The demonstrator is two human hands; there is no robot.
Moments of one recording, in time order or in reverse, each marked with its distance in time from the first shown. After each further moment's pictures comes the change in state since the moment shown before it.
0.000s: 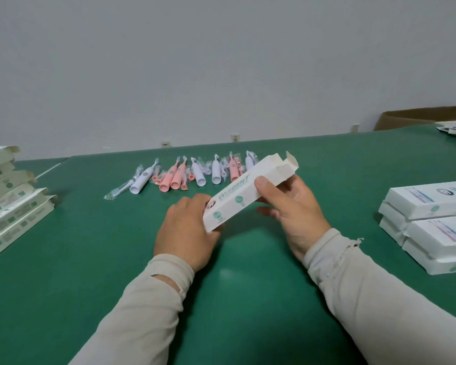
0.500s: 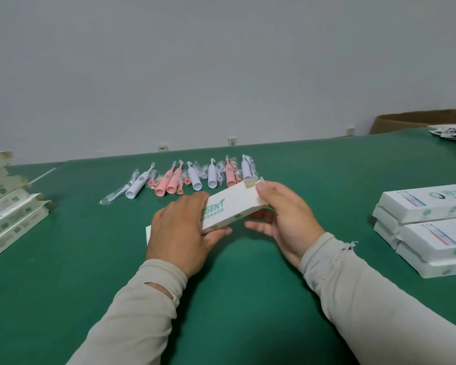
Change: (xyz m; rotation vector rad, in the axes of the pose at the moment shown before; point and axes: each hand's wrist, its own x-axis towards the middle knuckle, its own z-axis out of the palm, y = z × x) left_hand -0.001 0.007 -0.010 0.110 0.081 0.135; right_hand 0.000 0.000 -0.003 0.068 0.006 0.186
